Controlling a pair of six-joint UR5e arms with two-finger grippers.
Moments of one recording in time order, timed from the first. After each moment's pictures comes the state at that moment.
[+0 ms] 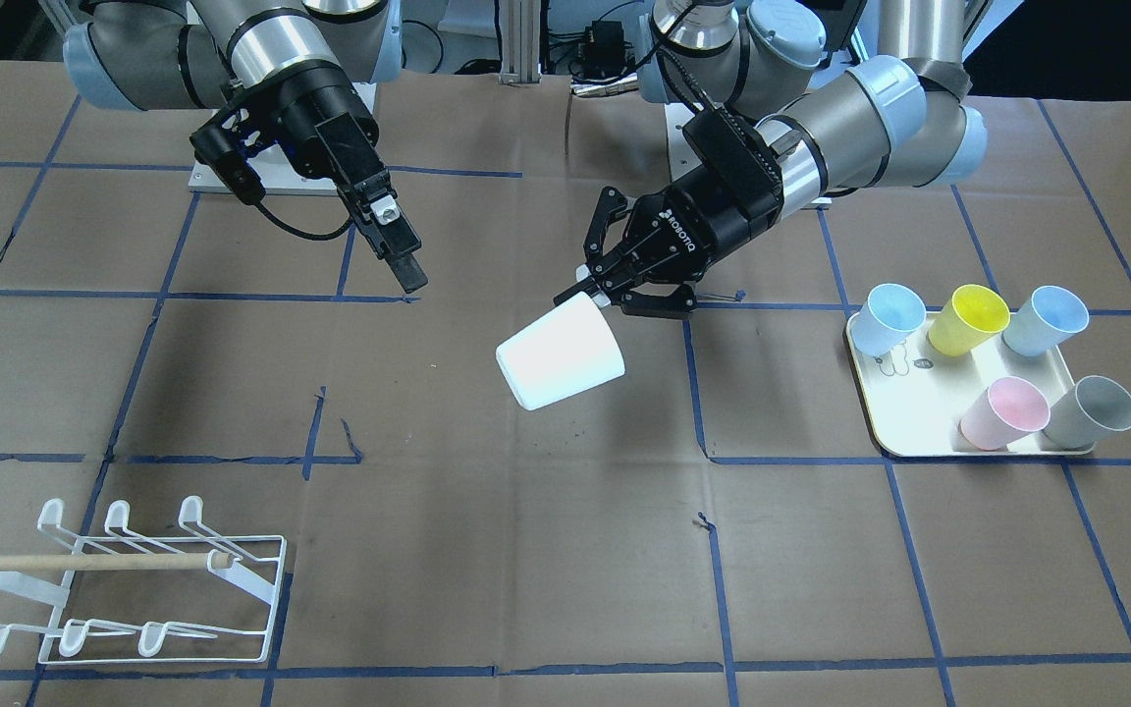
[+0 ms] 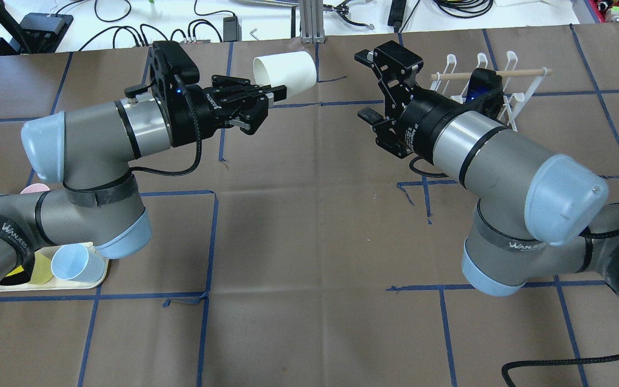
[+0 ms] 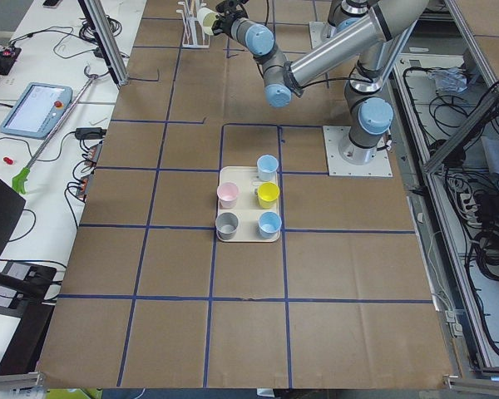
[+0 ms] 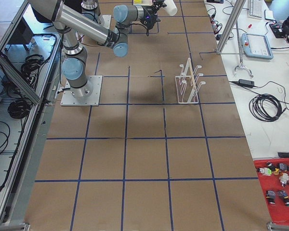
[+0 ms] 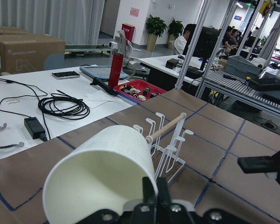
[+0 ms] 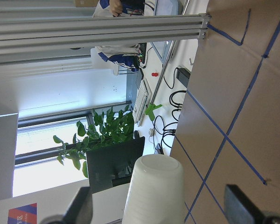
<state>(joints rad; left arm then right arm) -1.50 -1.71 -2.15 0.10 0.51 0.35 1.63 -1.59 2.24 -3.40 -1.05 1.51</state>
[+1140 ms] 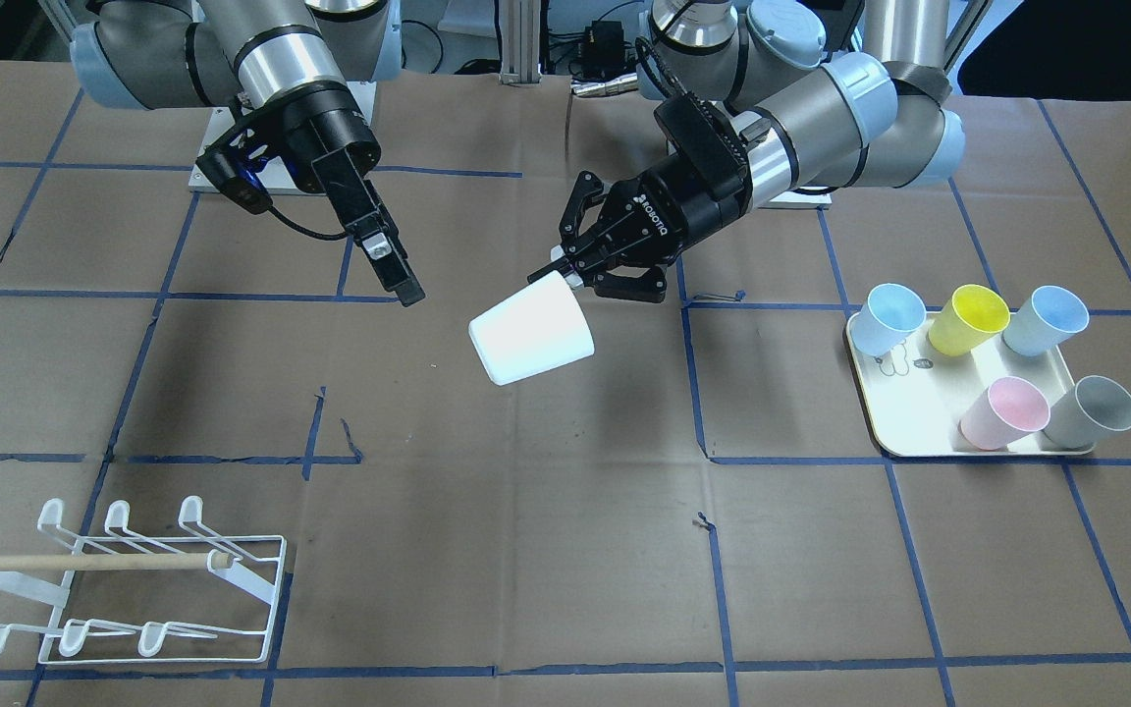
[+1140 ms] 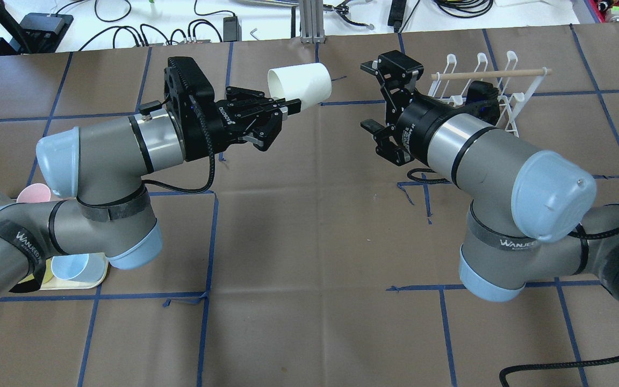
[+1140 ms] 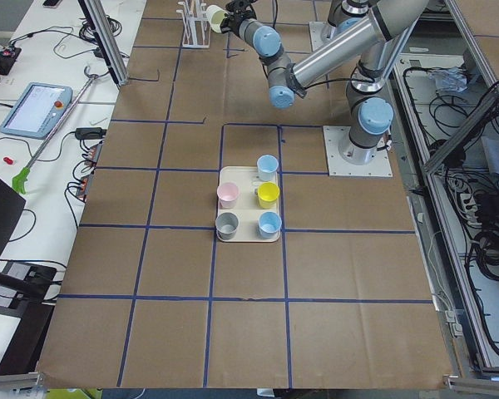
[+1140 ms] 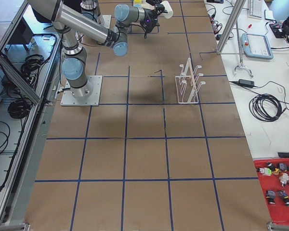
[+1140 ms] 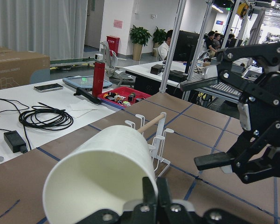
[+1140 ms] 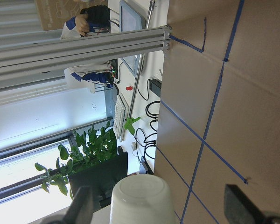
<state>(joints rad) -1.53 -1.71 -2.17 0.15 0.51 0.34 1.66 -1.60 2.24 -3.31 -1.14 1.59</state>
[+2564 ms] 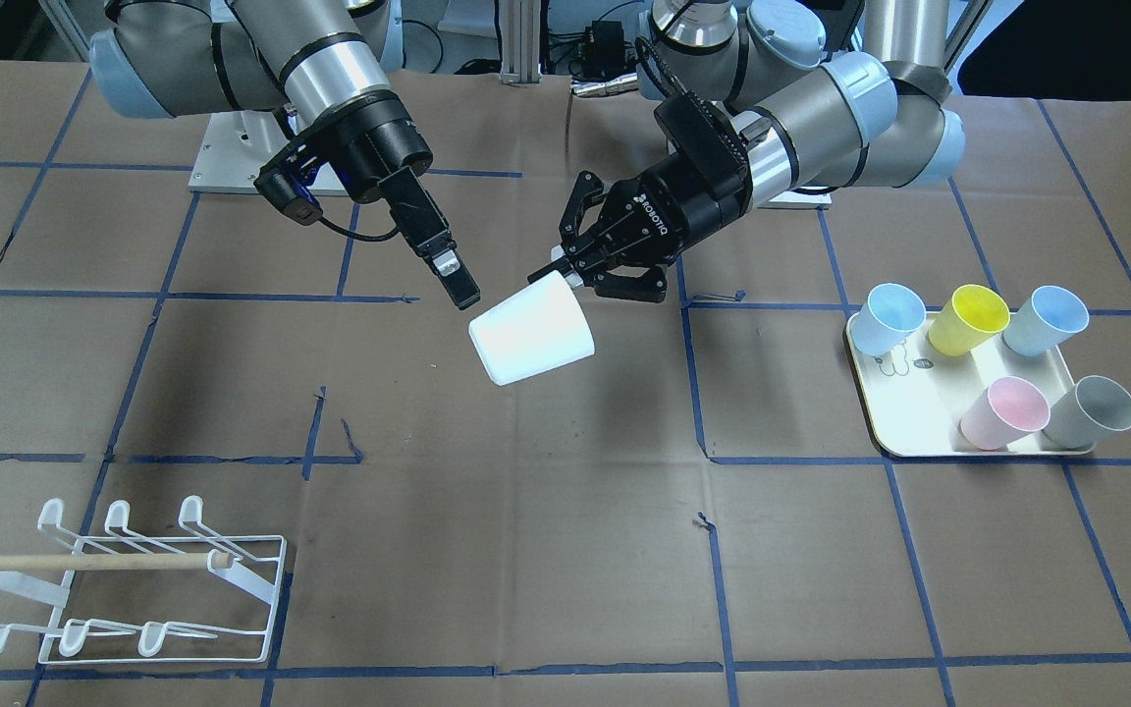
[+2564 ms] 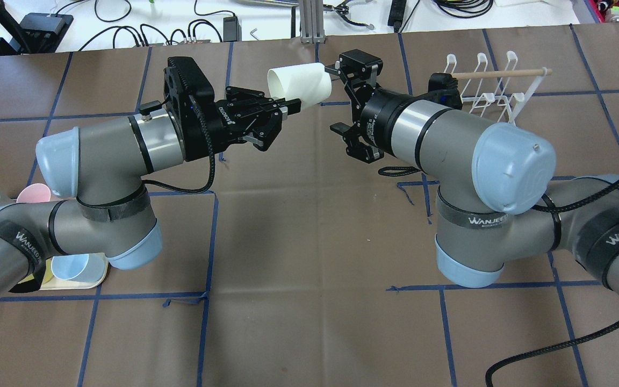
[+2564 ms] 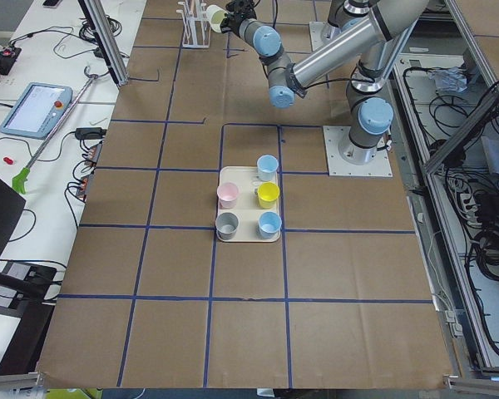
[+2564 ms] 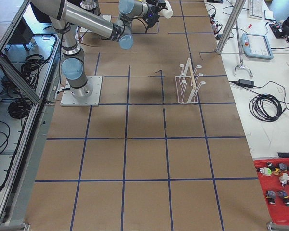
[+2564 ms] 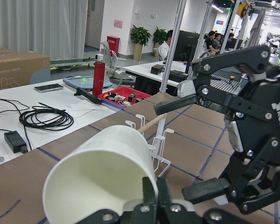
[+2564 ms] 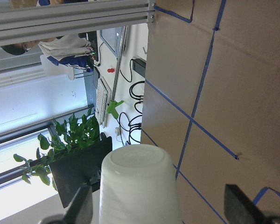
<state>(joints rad) -1.53 -1.71 -2.17 0.15 0.51 0.34 1.75 -1.53 2.13 -3.19 -1.16 1.62</state>
